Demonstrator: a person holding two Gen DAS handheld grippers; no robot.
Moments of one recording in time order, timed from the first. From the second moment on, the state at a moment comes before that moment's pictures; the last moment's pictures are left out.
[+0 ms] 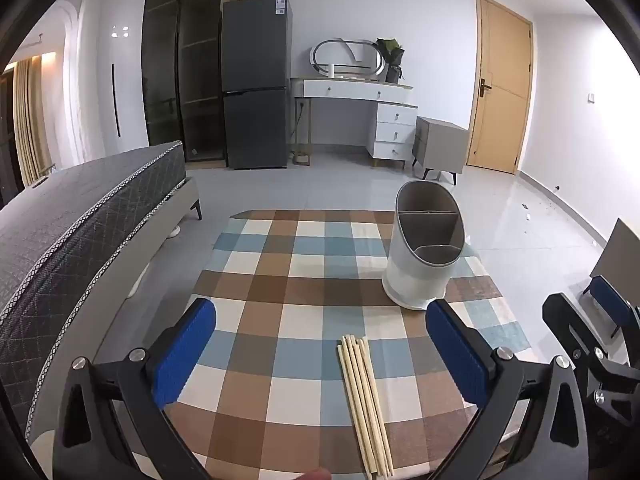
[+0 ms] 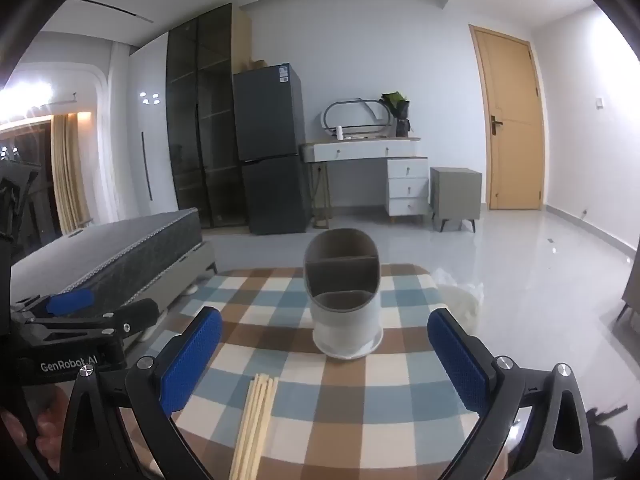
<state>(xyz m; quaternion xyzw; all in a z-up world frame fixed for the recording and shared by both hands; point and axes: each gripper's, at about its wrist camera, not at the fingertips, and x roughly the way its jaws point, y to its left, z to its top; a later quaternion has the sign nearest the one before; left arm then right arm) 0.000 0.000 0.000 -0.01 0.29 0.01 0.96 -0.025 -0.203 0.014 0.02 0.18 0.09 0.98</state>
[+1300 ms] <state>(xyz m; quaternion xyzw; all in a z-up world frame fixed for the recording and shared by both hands) -0.001 0.007 -0.003 -0.03 0.30 0.00 0.95 -0.034 -0.204 0.021 0.02 0.16 0.10 0.98</state>
